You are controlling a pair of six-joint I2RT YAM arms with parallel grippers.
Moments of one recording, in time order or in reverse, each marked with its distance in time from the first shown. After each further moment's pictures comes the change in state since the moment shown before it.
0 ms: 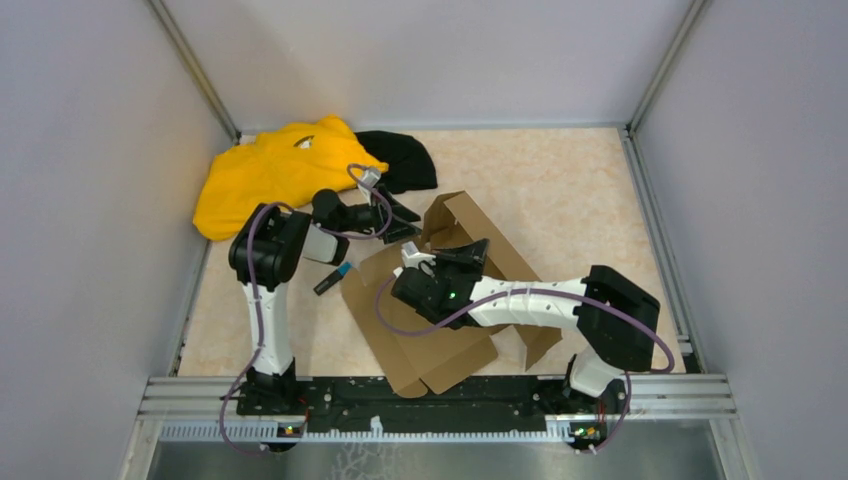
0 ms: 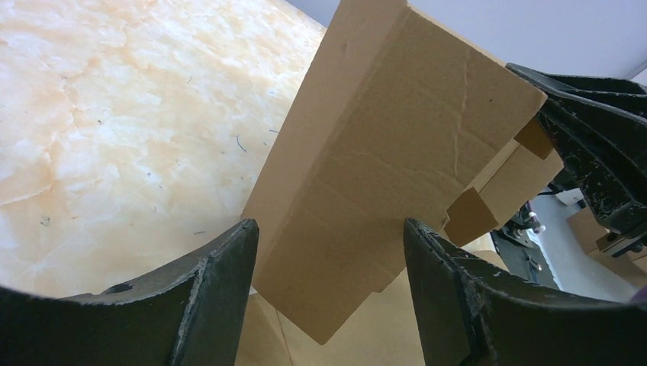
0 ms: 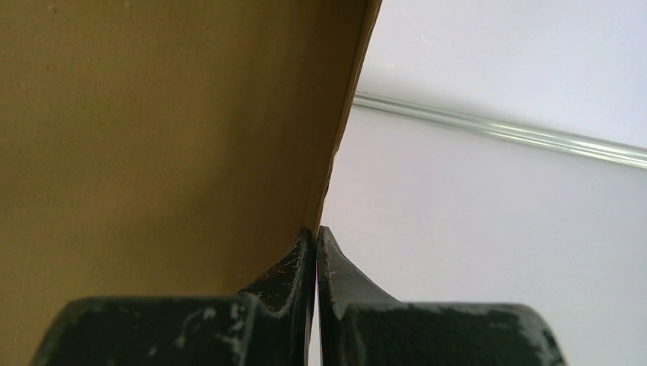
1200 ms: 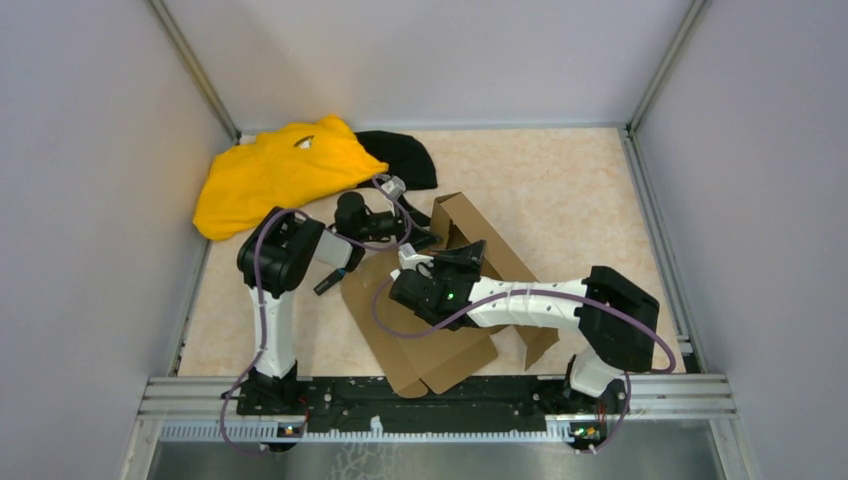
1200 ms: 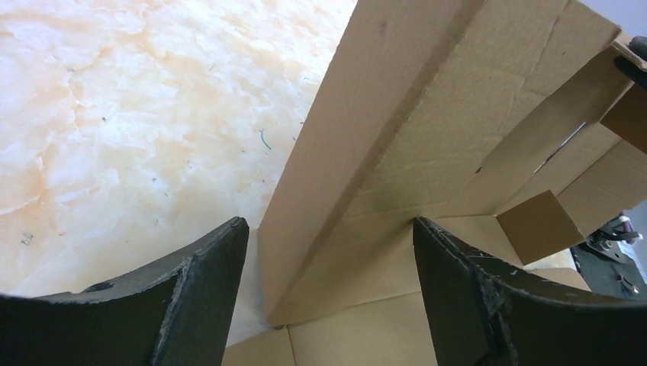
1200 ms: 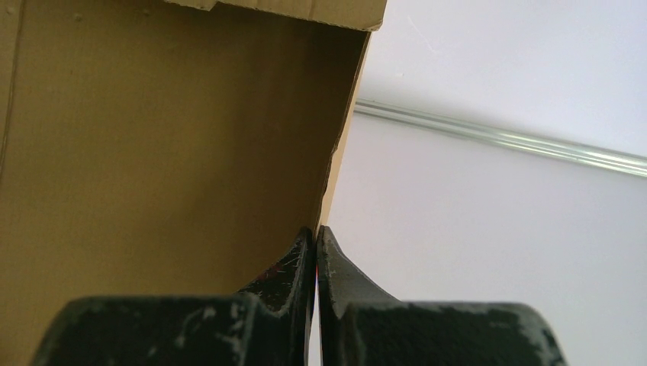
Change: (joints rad) left arm -0.129 -0.021 -0.014 -0.221 -0.208 0.291; right arm 0.019 0.001 0.024 -0.054 -0.035 0.041
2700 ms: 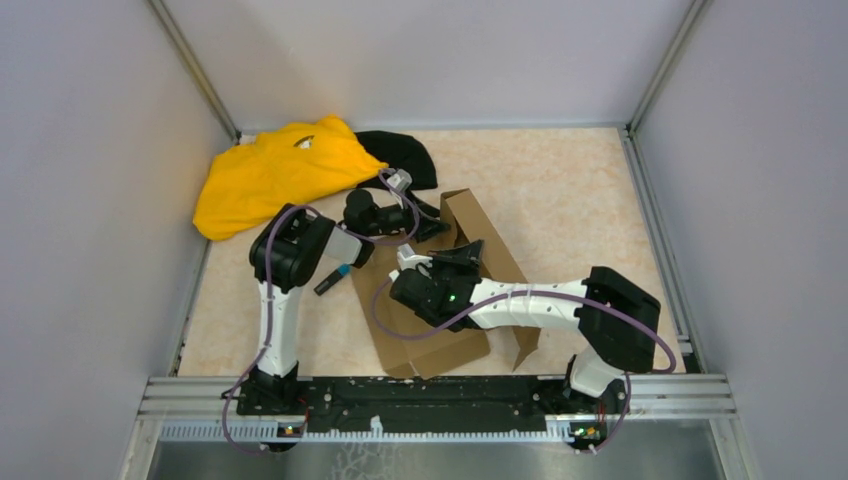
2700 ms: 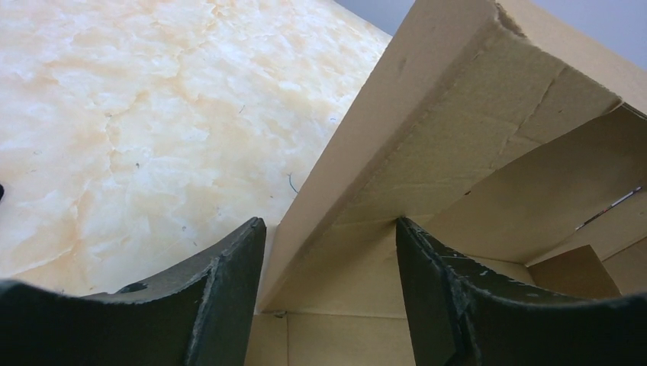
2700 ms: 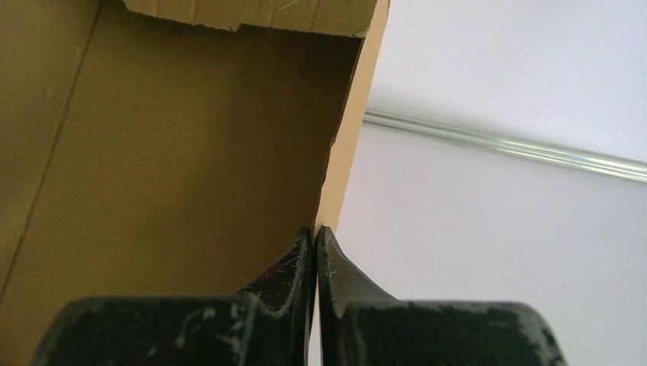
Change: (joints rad) left arm -0.025 0.077 0.096 0.059 -0.108 -0.043; right arm 0.000 -0.005 -0.028 0.084 -0.014 -0.053
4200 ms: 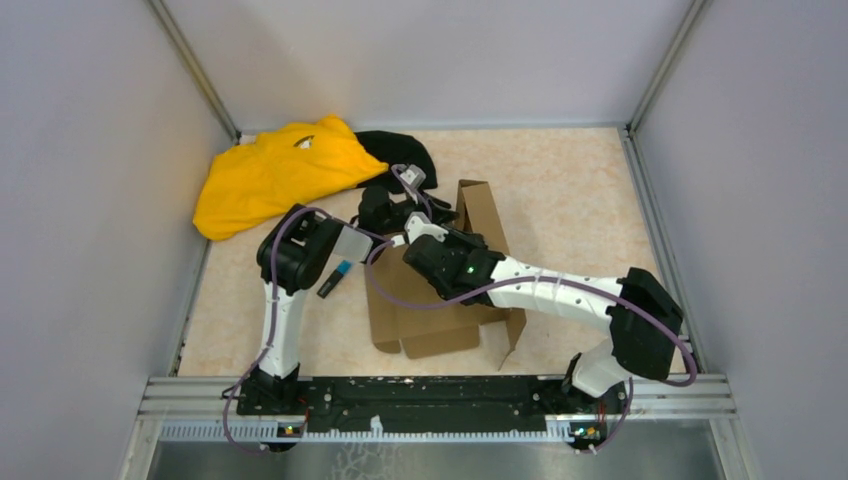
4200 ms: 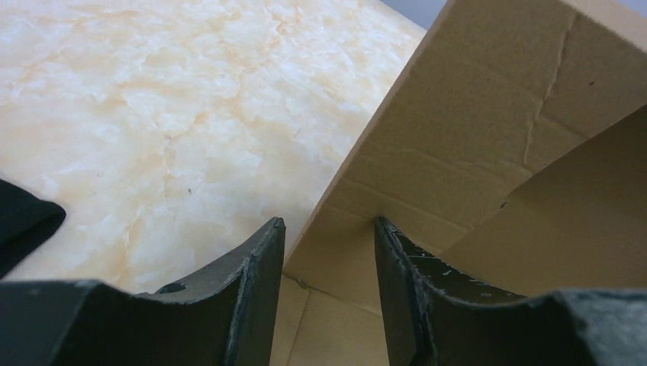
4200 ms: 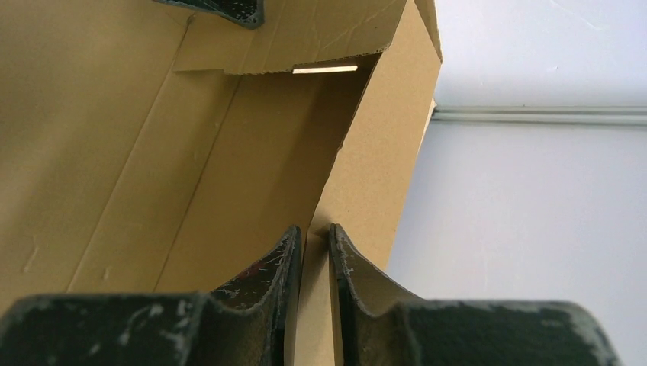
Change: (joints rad) left arm -0.077 0.014 0.072 -0.120 -0.211 0.107; right arm -0.130 -0.093 0.100 -0.118 -0.323 0.309
